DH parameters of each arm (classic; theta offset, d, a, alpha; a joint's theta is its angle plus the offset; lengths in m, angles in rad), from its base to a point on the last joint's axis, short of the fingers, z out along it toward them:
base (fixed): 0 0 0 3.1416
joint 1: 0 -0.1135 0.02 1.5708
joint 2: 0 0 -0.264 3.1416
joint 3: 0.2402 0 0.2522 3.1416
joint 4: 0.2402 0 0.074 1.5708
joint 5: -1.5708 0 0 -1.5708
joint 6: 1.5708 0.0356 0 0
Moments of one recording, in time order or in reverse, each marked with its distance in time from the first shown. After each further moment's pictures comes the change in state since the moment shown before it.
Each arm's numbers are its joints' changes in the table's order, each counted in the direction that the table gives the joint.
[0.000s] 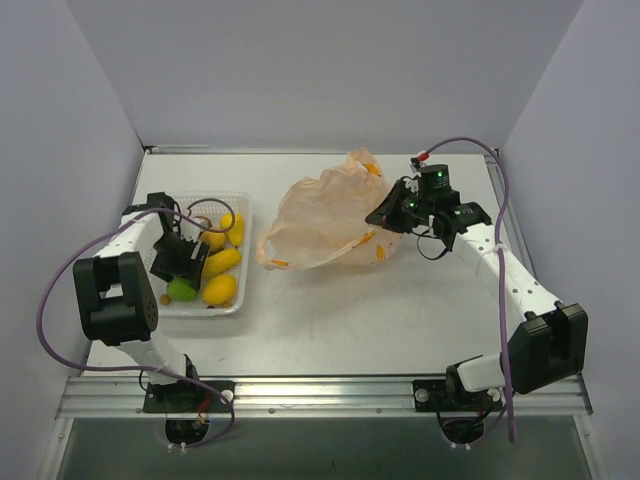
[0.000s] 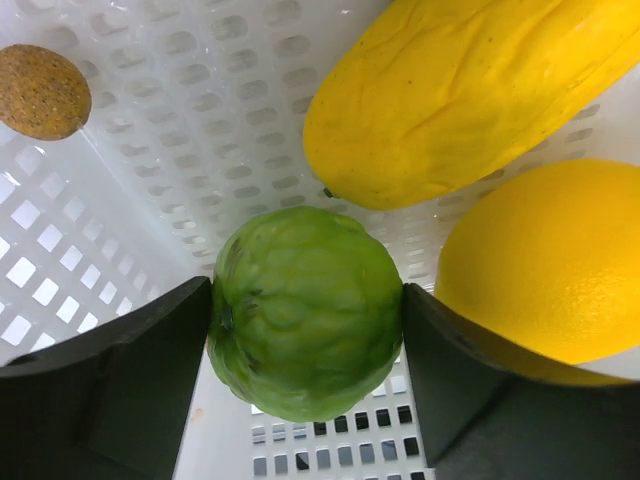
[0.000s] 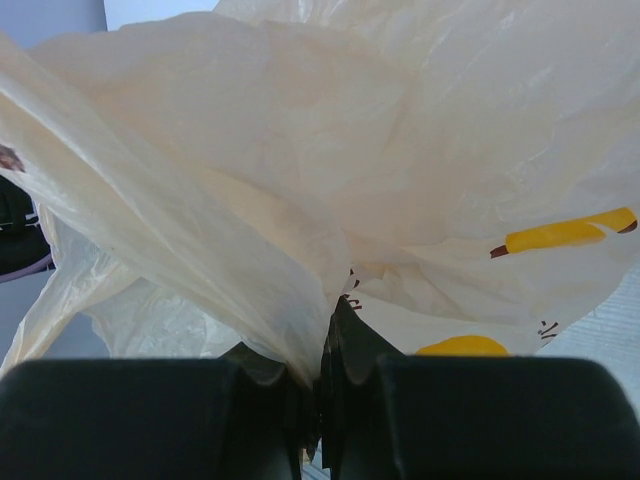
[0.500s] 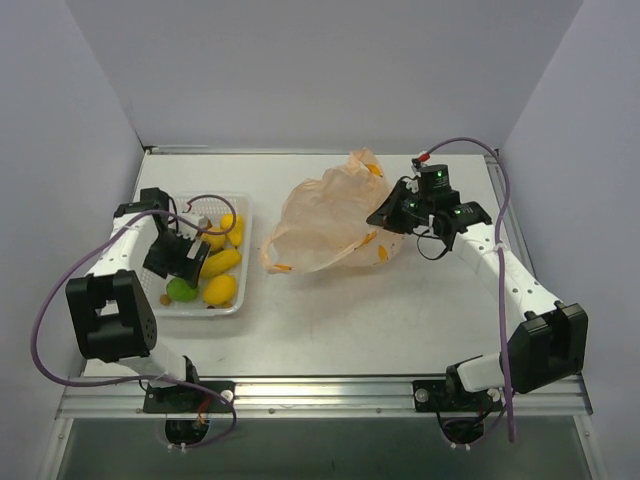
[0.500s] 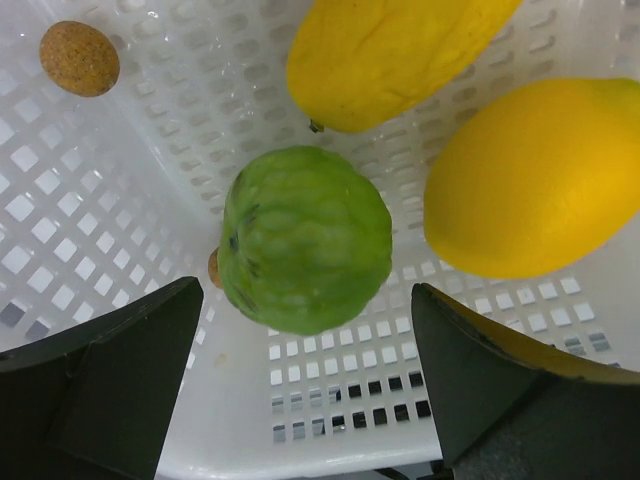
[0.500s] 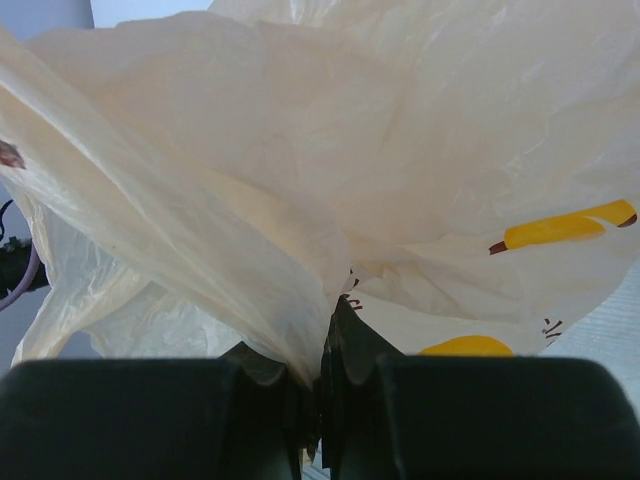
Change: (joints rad) left arm 0.002 -0.126 0.023 0.080 -0.009 0.103; right arm 0.000 0.005 0.014 0.030 -0.024 0.012
